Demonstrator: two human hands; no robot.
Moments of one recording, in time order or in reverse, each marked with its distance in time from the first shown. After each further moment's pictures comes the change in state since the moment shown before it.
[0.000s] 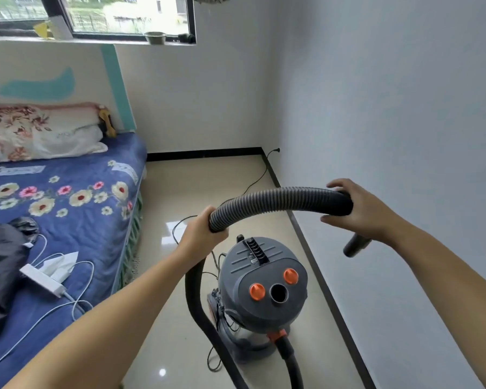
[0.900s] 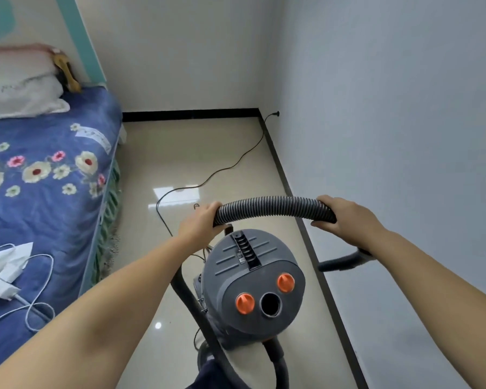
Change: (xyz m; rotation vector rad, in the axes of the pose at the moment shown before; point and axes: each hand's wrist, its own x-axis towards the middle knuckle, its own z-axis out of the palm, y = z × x) left_hand 0.132 -0.075 0.093 0.346 -0.299 -0.018; right_hand 0.125 0.128 0.088 -0.349 -0.187 0.030
